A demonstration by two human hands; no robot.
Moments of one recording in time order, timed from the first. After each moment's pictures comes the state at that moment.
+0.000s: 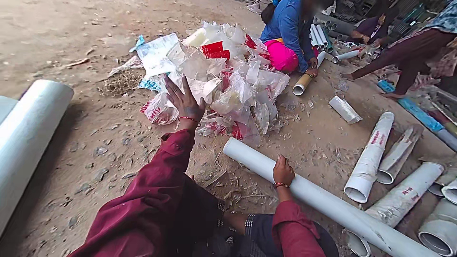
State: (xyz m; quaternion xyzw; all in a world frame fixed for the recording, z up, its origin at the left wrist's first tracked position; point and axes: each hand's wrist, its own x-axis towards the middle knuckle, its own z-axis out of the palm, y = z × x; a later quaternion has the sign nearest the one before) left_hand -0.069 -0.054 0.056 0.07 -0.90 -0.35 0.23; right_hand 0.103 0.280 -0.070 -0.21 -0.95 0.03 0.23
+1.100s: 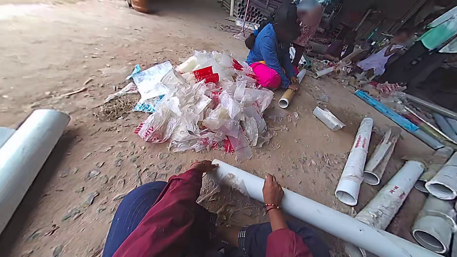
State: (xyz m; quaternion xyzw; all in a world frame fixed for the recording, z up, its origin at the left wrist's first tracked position) left_hand -0.012 -0.002 -0.049 -0.04 -0.87 -0.28 -0.41; right_hand 0.148 0.258 -0.052 -0.21 -0.96 0.04 0.16
